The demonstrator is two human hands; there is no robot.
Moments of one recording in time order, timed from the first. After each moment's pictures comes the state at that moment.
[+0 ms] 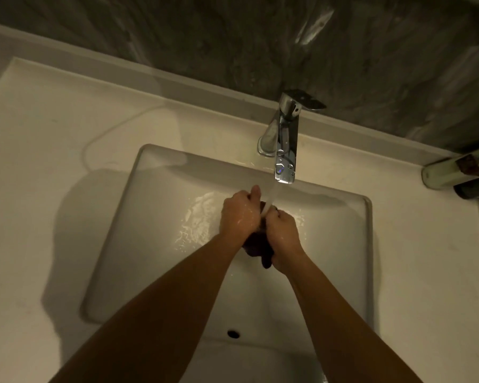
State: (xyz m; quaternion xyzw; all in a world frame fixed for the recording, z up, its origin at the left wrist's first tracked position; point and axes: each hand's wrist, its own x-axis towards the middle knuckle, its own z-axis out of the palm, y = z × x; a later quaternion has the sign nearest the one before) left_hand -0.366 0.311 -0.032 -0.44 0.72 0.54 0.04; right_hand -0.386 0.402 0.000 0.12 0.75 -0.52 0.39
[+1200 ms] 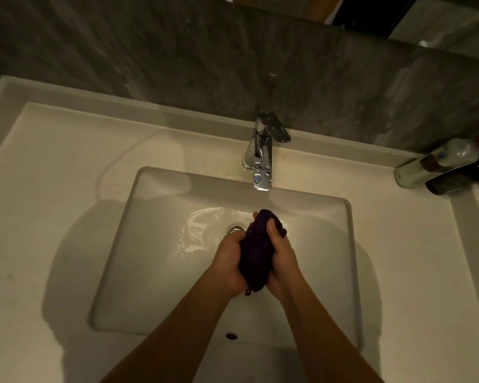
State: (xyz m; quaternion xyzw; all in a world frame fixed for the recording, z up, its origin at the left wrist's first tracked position) left_hand -0.307 0.351 0.016 -0.44 0.13 0.88 0.12; right_hand -0.352 0.445 0.015 0.19 0.49 -0.75 0.40
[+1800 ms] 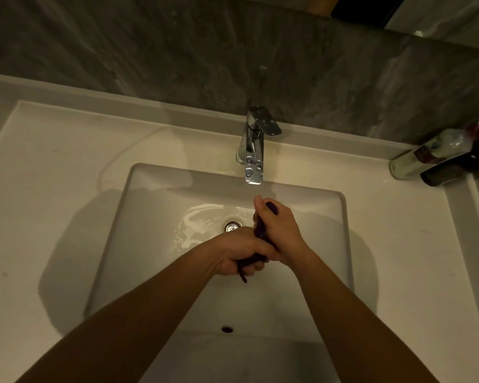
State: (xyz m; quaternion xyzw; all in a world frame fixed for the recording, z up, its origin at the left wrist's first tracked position) left_hand -0.326 0.338 0.039 -0.26 0.48 0.76 0.36; right_hand -0.399 0.436 0.035 -0.04 0.74 -0.58 0.33
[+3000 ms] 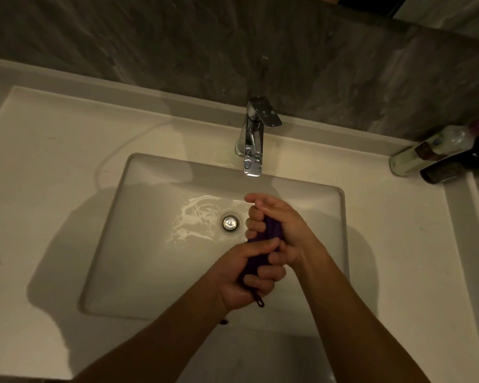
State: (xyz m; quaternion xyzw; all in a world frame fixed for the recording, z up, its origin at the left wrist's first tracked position) left_hand -0.280 0.372 0.056 -0.18 0.05 0.95 0.26; right_hand -0.397 0.453 0.056 0.02 0.44 -0.72 0.54
